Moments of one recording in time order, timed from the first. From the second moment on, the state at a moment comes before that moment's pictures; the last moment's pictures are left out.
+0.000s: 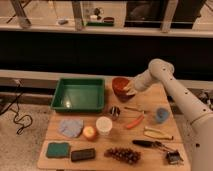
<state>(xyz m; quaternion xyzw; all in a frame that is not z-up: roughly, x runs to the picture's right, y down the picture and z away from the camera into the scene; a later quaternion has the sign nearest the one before) 0.148 0.013 0.863 -0.20 -0.29 -0.07 0.93</state>
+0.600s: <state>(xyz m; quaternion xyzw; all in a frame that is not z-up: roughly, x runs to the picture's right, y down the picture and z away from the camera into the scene) 0.150 0.015 0.873 -0.21 -0.27 -0.08 0.94</state>
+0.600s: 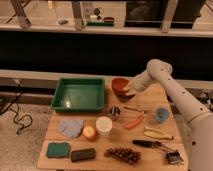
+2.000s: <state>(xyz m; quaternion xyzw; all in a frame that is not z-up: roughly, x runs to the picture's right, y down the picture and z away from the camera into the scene) 0.154 0.015 0.876 -0.21 -0.27 -0.09 0.94</state>
